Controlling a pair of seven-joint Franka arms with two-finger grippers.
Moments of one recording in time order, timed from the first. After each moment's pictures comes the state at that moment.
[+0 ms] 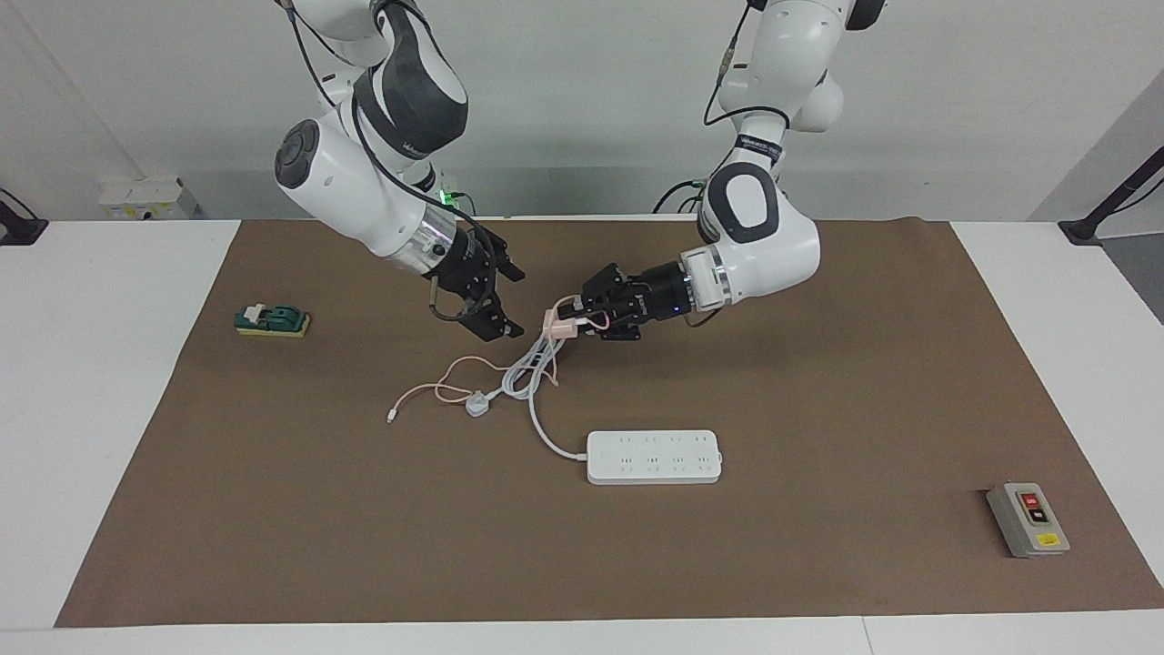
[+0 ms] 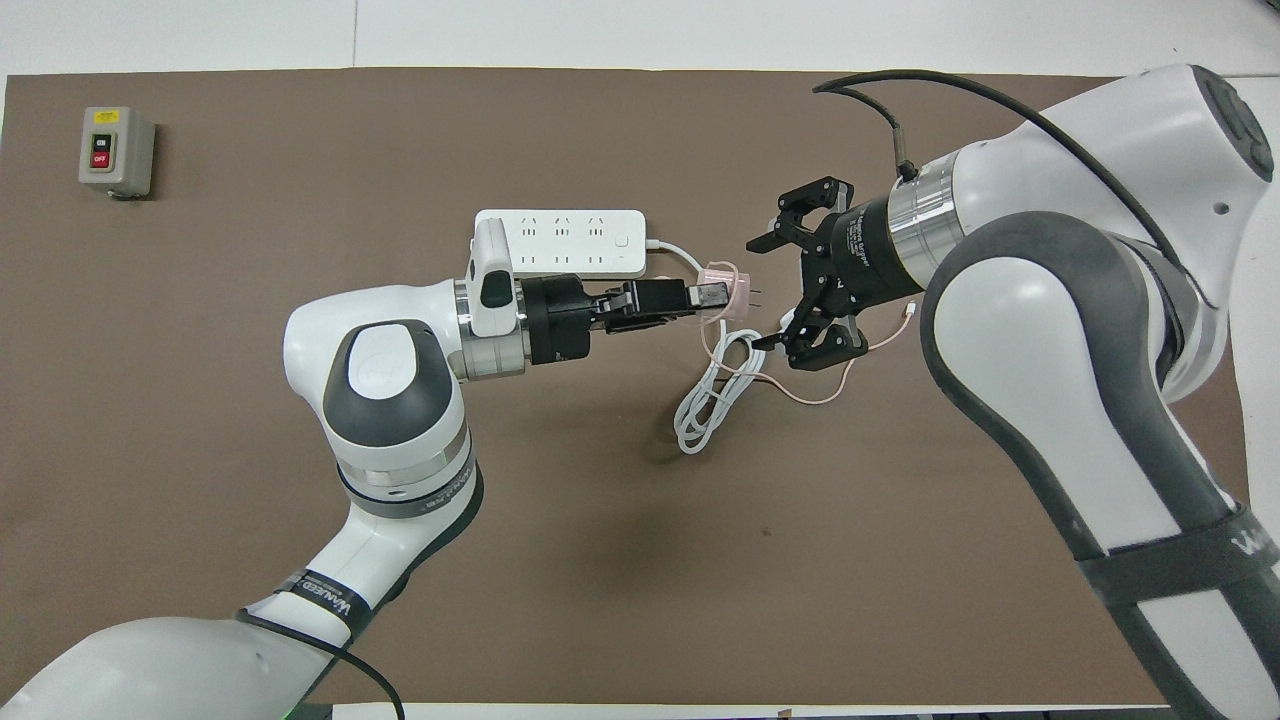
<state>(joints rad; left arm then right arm) -0.44 0.23 -0.03 -1.87 -1.48 2.20 0.68 0.20 0.17 0.06 -1.69 0.62 1.89 1.67</state>
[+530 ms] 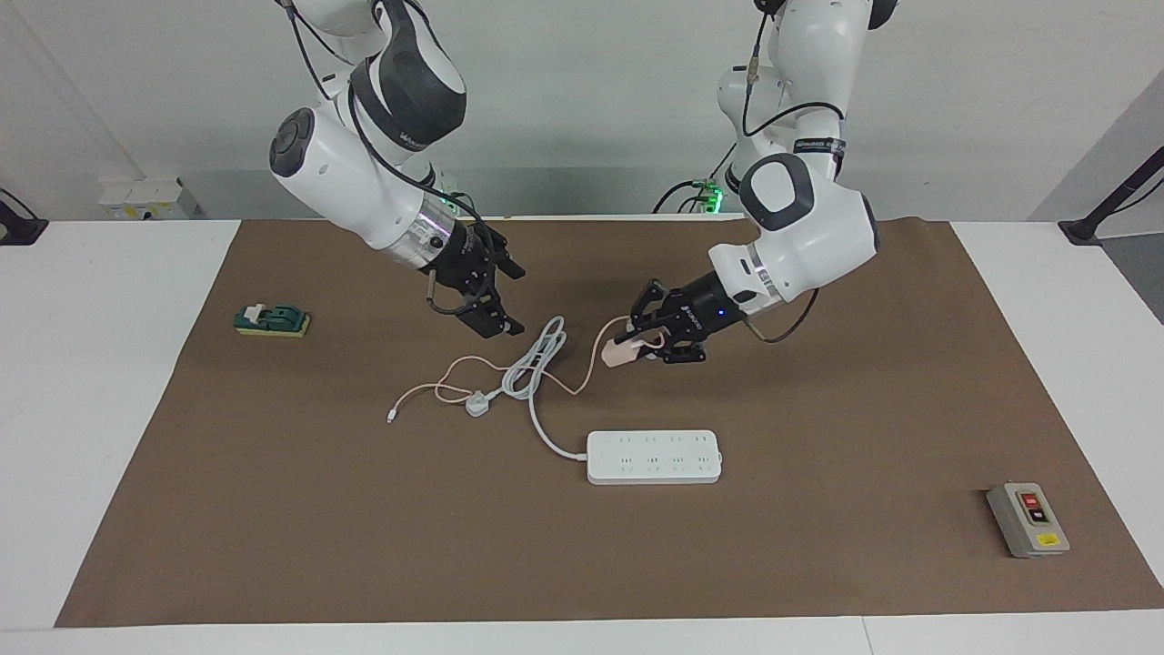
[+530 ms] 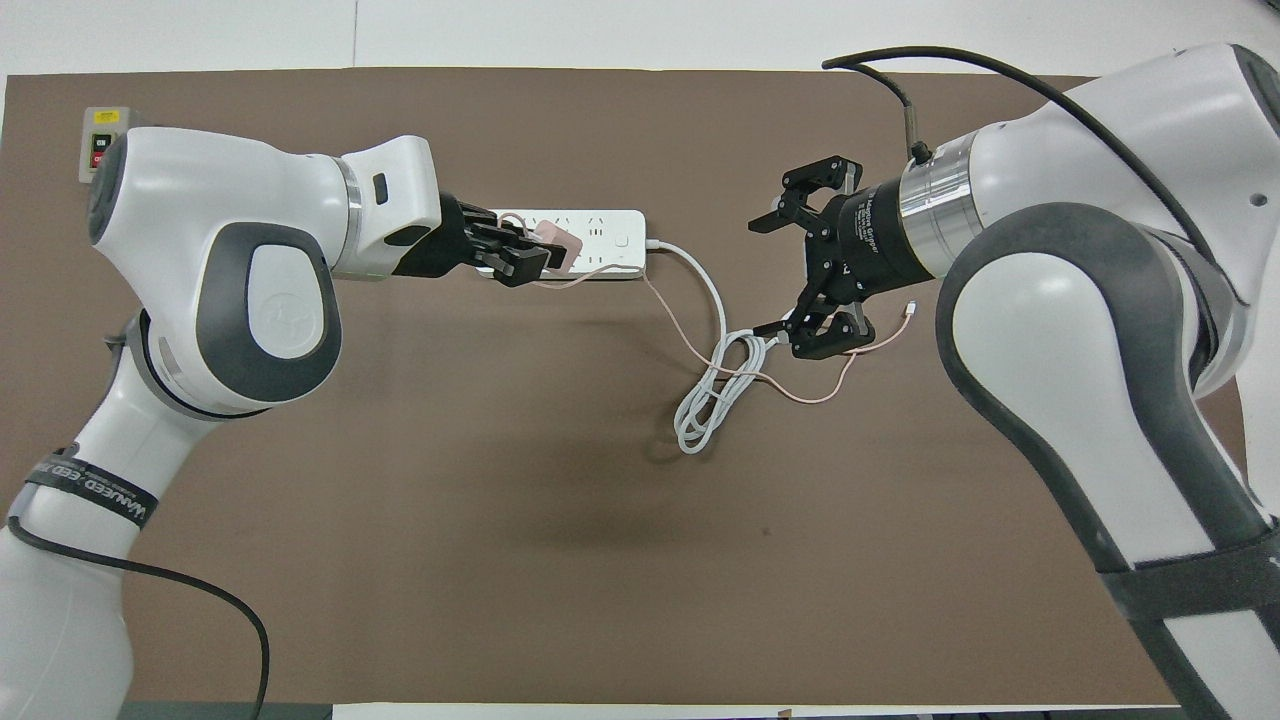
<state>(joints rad) -0.35 0.23 -0.03 -1.74 -0.68 2.20 0.70 0.20 0.17 0.06 -1.65 0.62 1.89 1.67</state>
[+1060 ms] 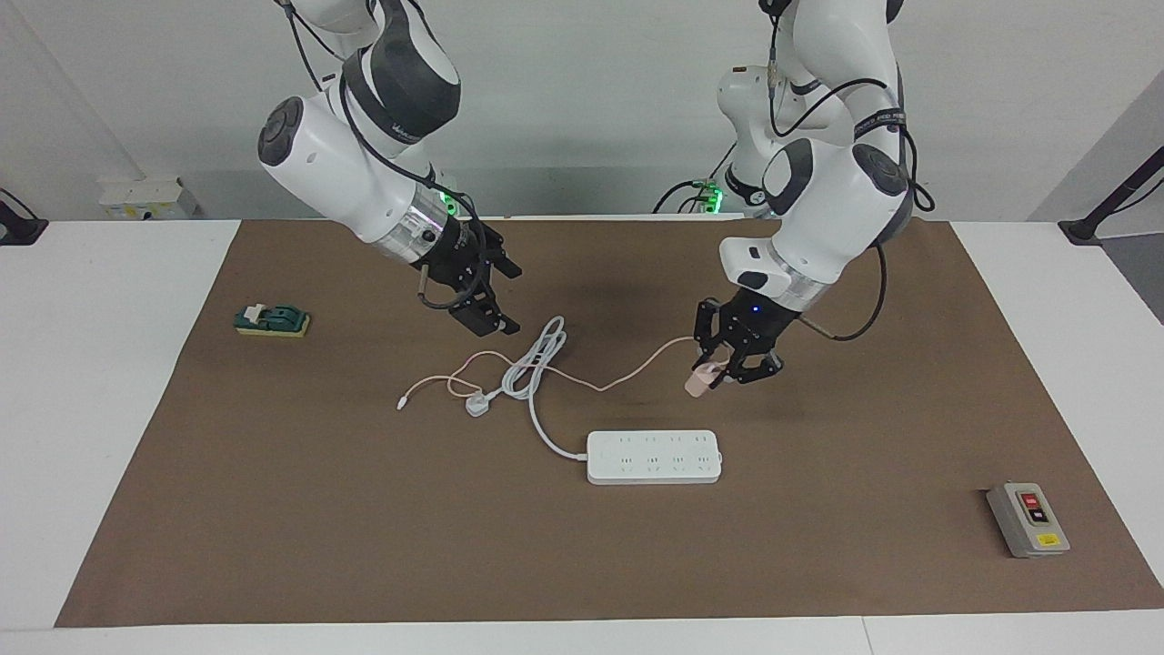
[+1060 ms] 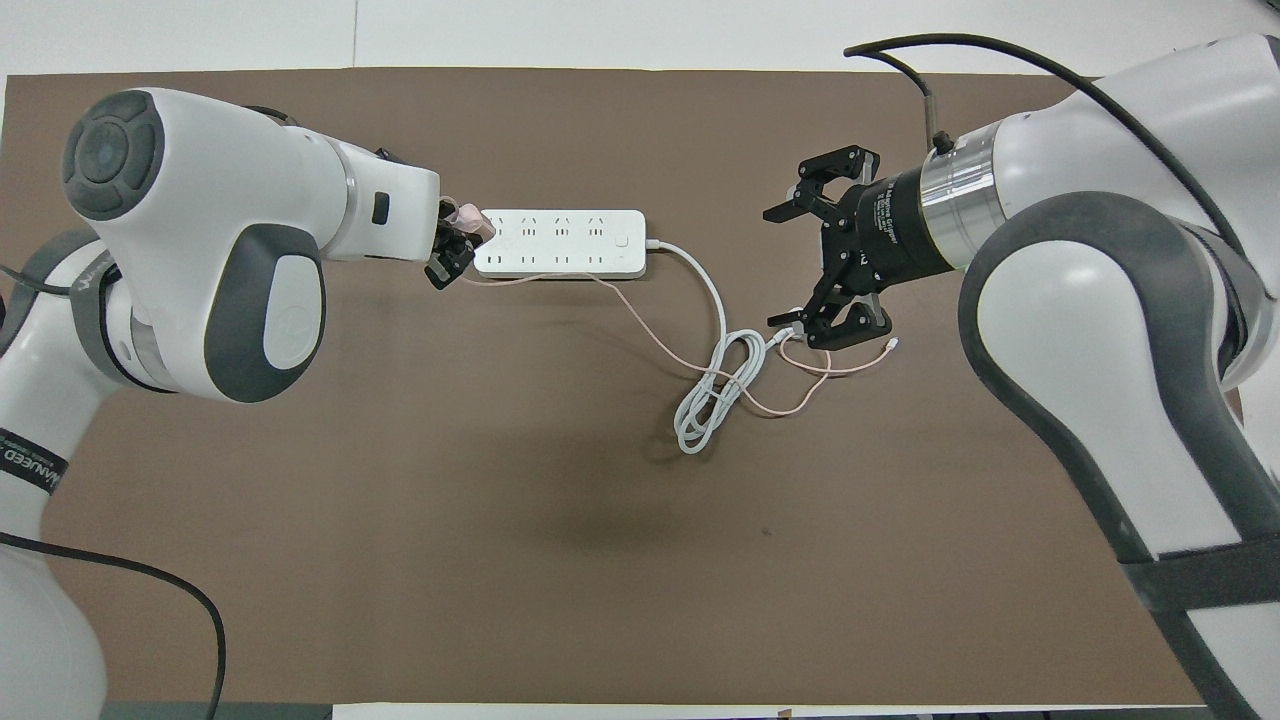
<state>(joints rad) -0.34 0.23 -0.04 -1.71 -0.18 2.19 0.96 0.15 0.16 0.05 -1.64 0.58 1.88 1.57</state>
